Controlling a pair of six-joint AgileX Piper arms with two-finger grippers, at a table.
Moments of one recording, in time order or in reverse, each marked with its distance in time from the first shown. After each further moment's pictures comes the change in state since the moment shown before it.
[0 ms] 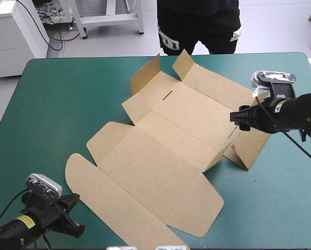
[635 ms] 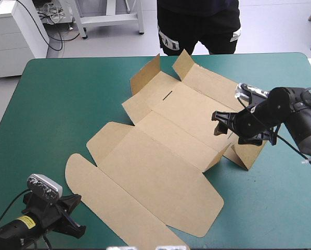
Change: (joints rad) left arm 0.000 0.000 0.000 -0.021 0.005 0.000; right arm 0.000 0.172 0.112 0.192 -0.019 0.172
